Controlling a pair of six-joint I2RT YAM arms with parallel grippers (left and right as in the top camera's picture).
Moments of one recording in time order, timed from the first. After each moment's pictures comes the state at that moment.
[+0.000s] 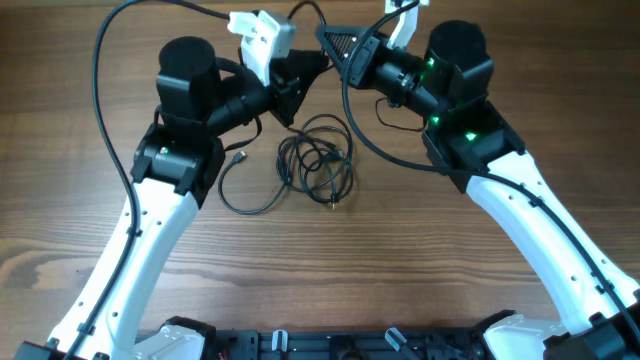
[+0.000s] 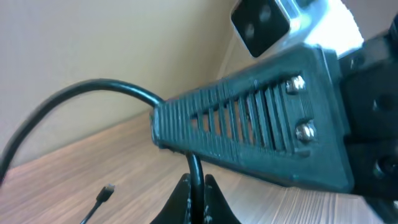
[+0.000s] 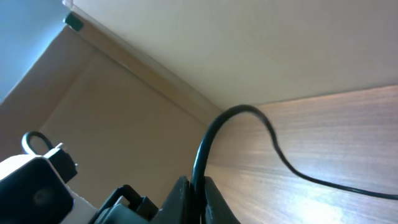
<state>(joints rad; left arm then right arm) -0.29 1.36 1.20 -0.02 0.67 -0.14 0.45 1.49 1.32 0.09 -0.45 0.84</state>
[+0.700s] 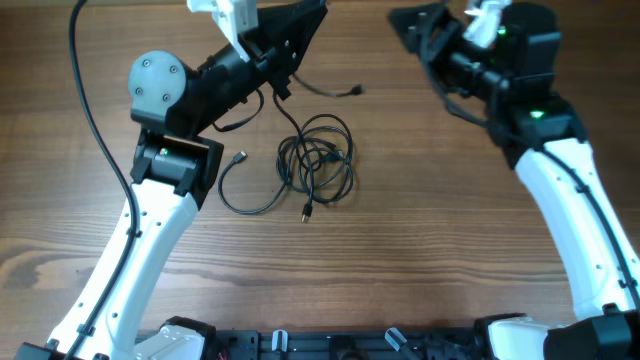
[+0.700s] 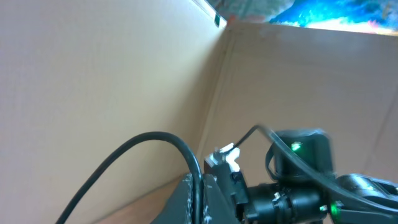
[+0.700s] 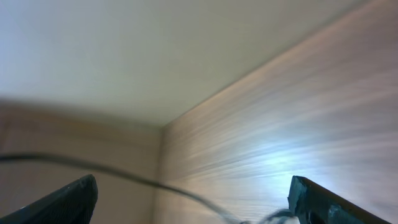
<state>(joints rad) -0.29 1.35 1.19 0.49 0.66 -0.45 0.14 1.48 1.33 -0.25 -0.48 0.92</state>
